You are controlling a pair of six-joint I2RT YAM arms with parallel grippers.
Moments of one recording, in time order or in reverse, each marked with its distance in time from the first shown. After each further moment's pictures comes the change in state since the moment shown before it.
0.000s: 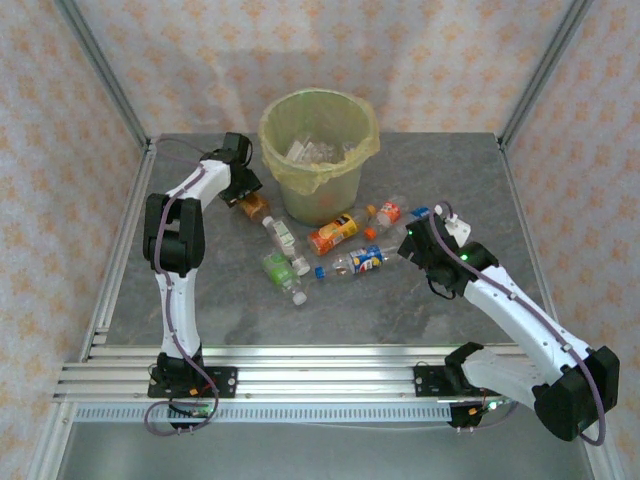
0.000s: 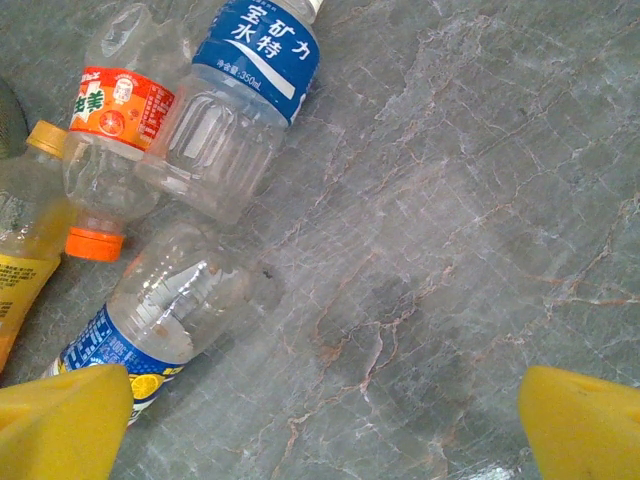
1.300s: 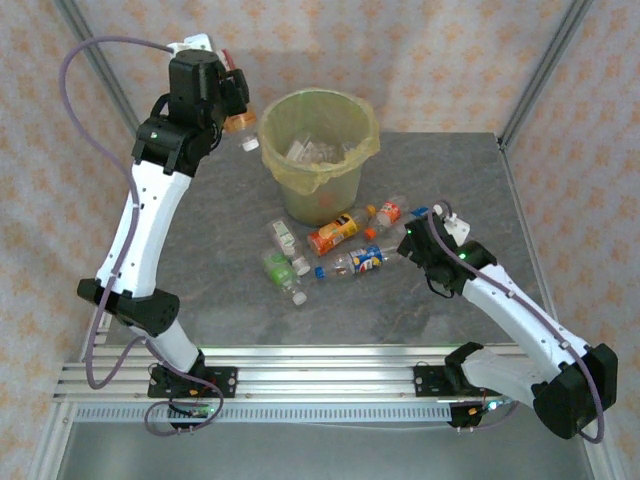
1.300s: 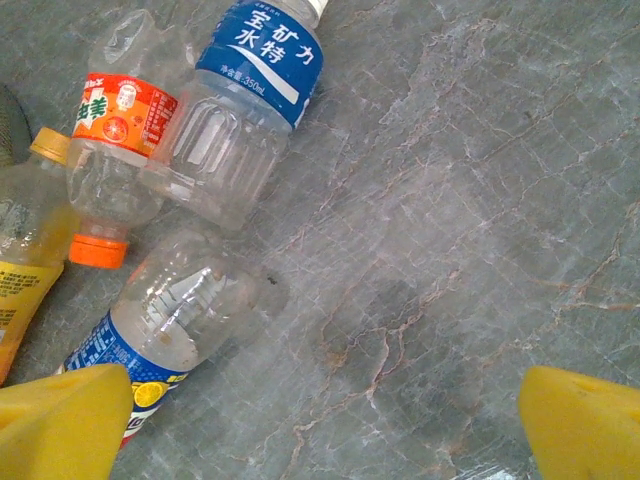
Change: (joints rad) left arm -0.220 -0.515 0.480 -0.137 -0.298 0.401; right arm 0.000 0.014 0.000 0.020 0.003 0.003
